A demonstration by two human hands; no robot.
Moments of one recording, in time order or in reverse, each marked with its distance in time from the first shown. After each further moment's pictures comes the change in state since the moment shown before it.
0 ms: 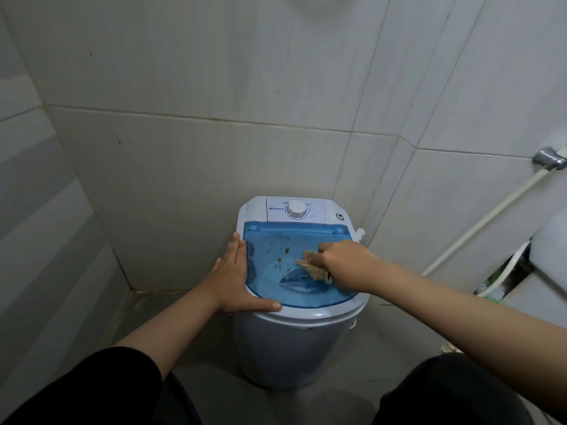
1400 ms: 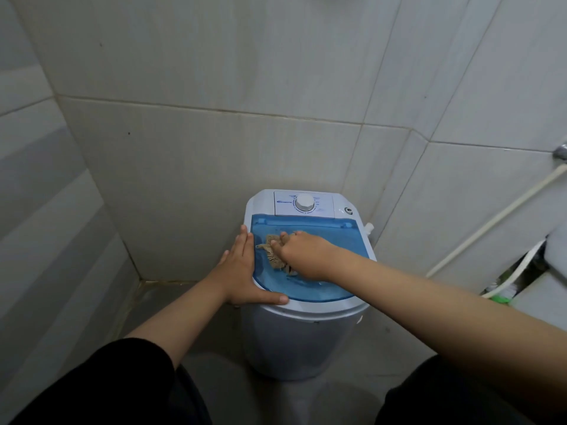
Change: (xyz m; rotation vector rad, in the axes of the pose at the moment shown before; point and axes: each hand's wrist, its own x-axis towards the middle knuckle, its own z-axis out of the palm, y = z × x) left_hand 0.002 -0.002 0.002 0.007 -0.013 0.001; right_hand 0.046 -0.052 -0.025 -0.086 -0.015 -0.159
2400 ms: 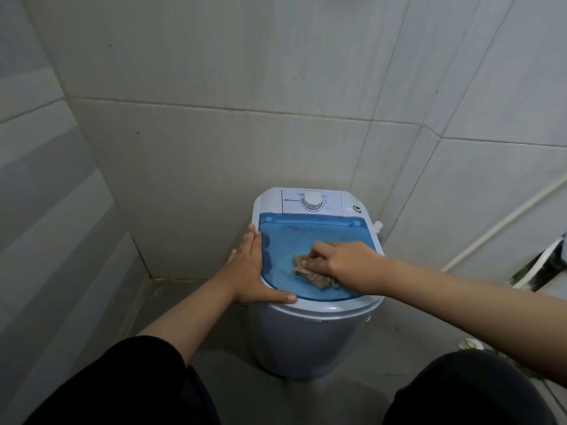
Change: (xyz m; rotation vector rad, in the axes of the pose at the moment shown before) left_hand 0.000 0.001 -0.001 -0.009 -0.005 -0.008; right_hand -0.047 0.031 0.036 0.122 0.078 -0.065
